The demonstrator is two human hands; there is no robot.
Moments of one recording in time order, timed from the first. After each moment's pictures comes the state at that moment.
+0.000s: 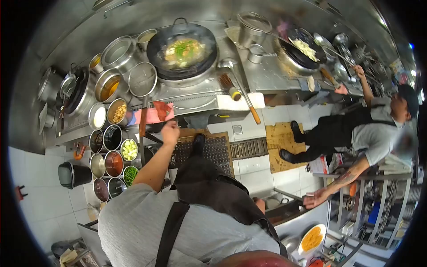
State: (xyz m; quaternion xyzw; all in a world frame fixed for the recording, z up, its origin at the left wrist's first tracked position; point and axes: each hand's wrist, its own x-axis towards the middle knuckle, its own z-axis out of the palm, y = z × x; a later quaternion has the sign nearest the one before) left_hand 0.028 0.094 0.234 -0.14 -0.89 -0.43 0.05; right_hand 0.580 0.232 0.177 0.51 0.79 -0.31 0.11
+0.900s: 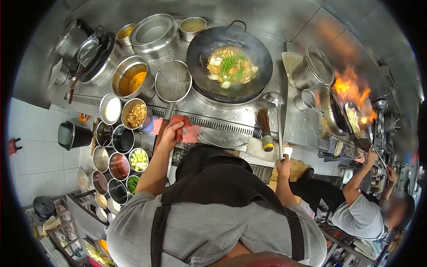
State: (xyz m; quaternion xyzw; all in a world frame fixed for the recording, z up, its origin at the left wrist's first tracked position) left_hand -0.134 0.068 0.265 0.12 -0.64 -0.71 -0.27; right_hand 0.150 0.522 0.246 0.44 0.85 -0.28 0.02
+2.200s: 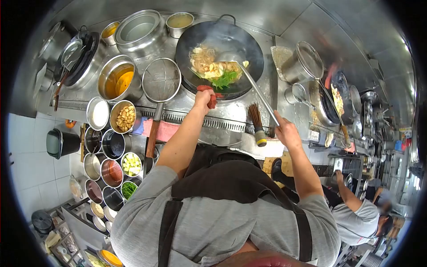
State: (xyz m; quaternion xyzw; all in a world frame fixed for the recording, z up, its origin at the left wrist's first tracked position) left_hand -0.219 0.258 0.292 0.19 -0.47 -0.79 -0.35; right_hand 0.011 0.502 0.426 0.08 0.98 -0.17 0.01
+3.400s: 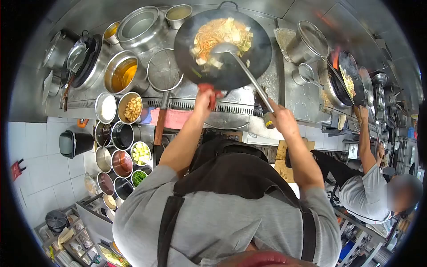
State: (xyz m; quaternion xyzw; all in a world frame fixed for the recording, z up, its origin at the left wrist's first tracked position) left_hand -0.147 0.221 0.289 0.10 -0.47 -0.82 -0.31; right_hand 0.032 0.460 0.410 0.10 0.98 -0.18 0.03
